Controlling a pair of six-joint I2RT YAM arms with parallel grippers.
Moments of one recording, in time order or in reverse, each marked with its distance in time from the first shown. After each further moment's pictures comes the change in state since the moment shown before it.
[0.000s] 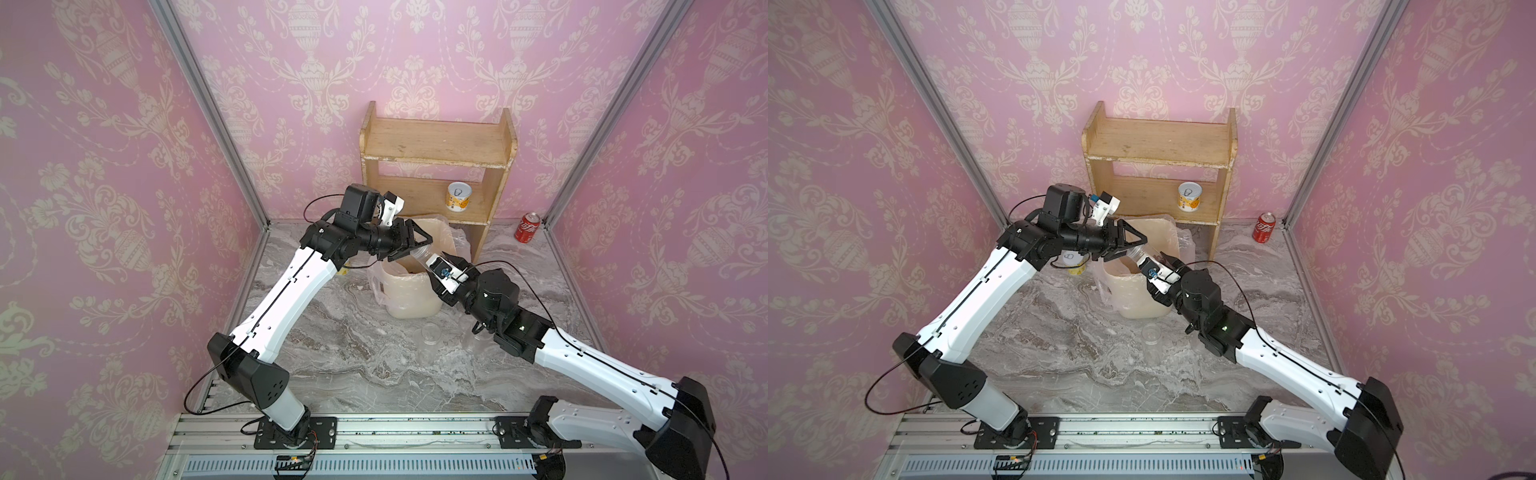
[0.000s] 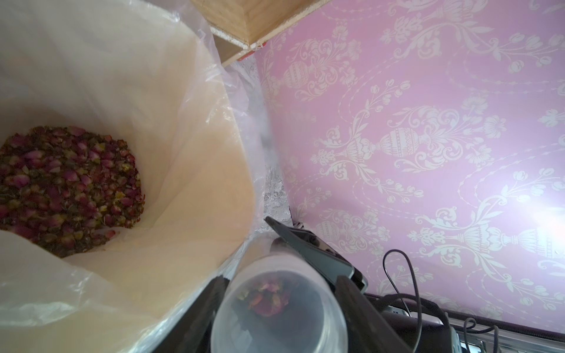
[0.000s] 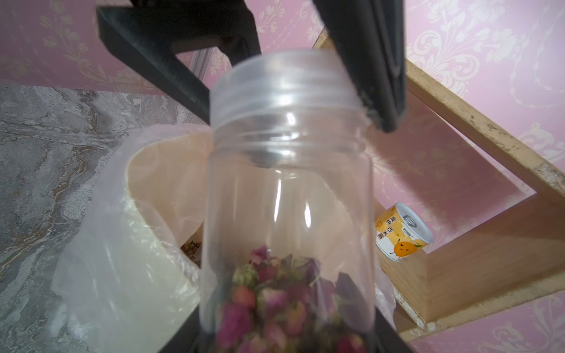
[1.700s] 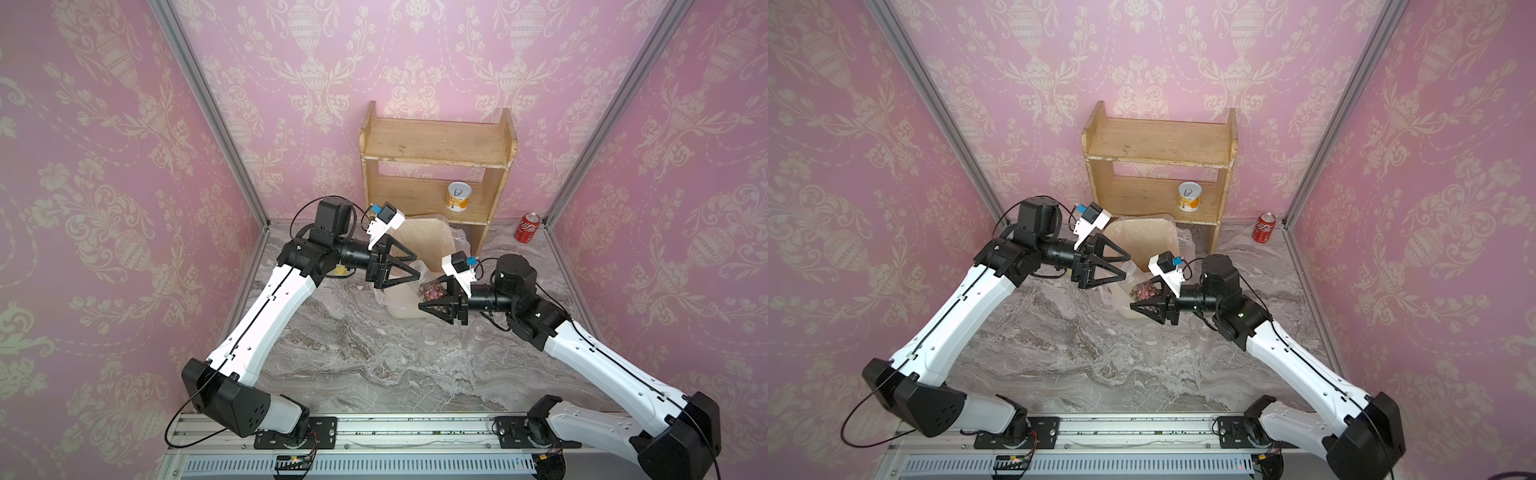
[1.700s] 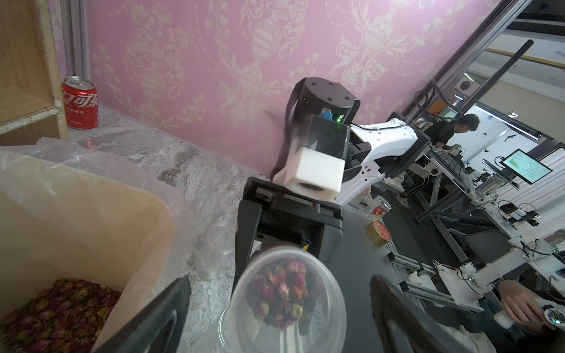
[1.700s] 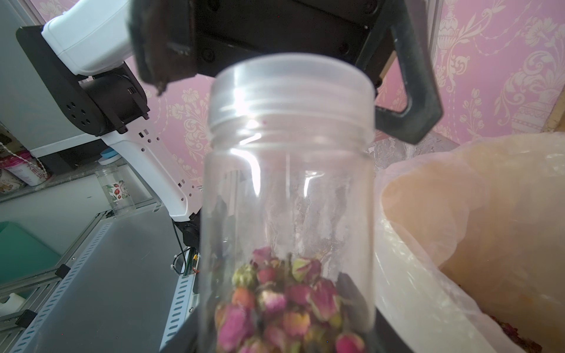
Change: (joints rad) left arm 0.097 -0.172 -0.245 0.044 0.565 0.859; right arm -0.226 -0.008 0.052 -0.134 -1.063 0.581
